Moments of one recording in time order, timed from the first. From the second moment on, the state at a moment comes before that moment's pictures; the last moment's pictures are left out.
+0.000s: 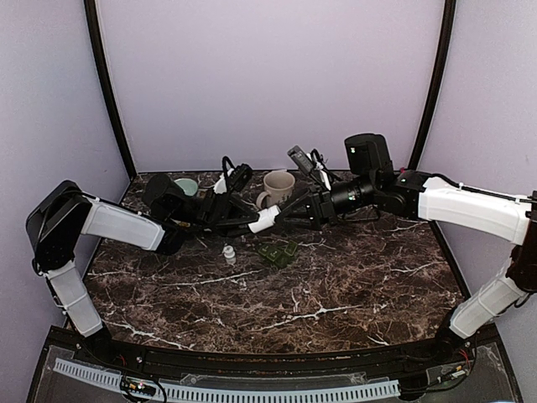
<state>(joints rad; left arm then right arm) -0.68 1.75 0.88 1.37 1.24 -1.54 0.79 1.46 1.18 -0.13 -0.88 0.19</state>
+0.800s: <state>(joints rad) -0.66 1.61 0.88 0.94 1.22 -1.14 0.77 1.39 1.13 -0.16 -0.82 0.31</state>
